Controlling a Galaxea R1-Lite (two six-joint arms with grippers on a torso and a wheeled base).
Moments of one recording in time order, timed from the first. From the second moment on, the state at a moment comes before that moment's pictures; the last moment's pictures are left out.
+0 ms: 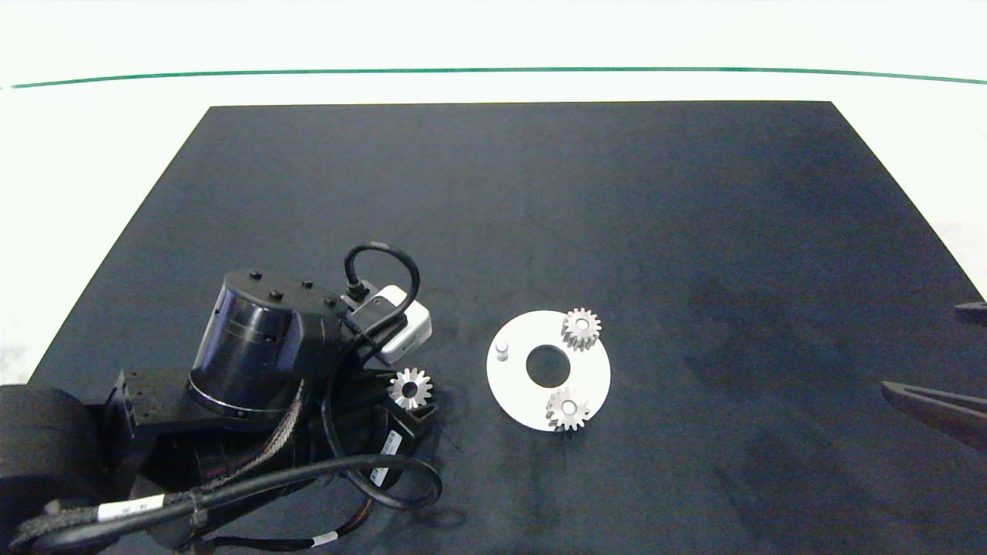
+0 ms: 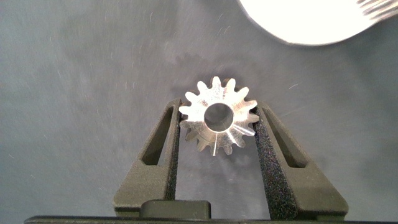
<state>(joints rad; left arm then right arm) -0.75 1.52 -0.78 -0.15 0.25 0.16 0.53 0.99 -0.97 0.37 -0.11 -0.15</state>
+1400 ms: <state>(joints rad) -0.91 1.77 -1.30 0.17 0.45 0.17 0.53 0.93 -1.00 0.38 -0.11 -0.19</state>
